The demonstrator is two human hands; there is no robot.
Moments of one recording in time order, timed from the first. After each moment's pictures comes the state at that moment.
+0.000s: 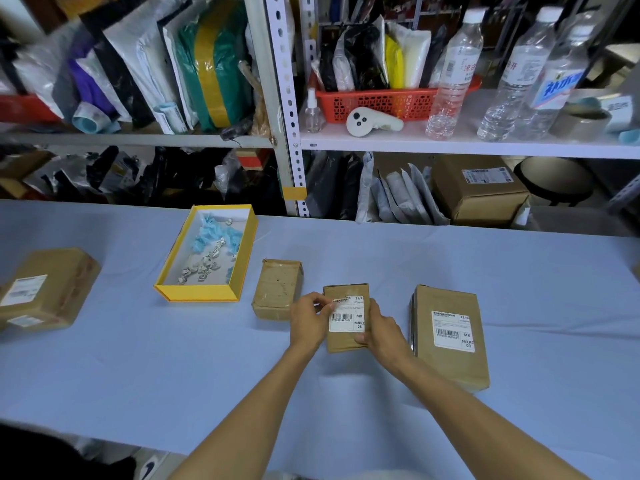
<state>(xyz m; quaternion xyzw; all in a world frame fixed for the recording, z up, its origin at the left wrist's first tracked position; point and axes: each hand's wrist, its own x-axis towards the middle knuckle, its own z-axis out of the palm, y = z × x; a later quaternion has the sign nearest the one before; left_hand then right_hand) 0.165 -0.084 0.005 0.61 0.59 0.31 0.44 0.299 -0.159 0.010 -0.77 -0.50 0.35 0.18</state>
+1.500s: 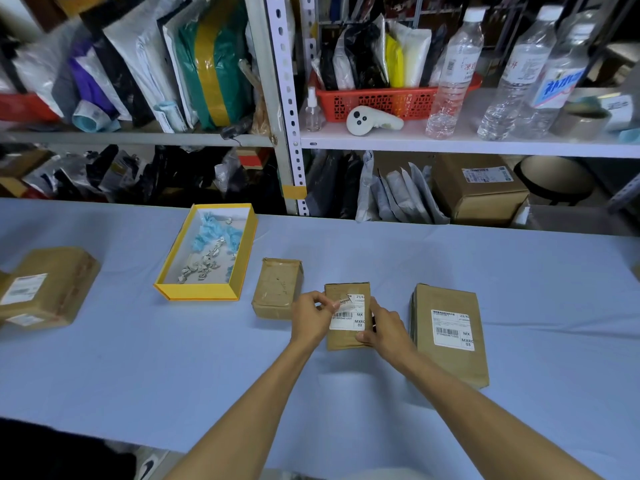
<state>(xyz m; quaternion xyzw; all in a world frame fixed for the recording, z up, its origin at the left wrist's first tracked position) 0.167 -0.085 0.013 0.58 0.59 0.30 0.48 0.308 -0.156 0.002 -0.76 -0.51 0.34 0.20</state>
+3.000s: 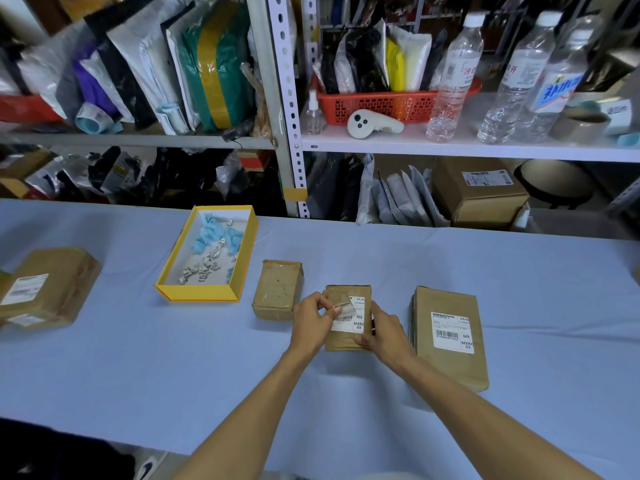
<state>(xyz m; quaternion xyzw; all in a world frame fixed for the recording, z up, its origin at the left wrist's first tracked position) 0.163 -0.086 -0.001 0.61 0.55 0.31 0.48 0.307 -0.158 0.001 -0.76 -0.50 0.36 0.24</state>
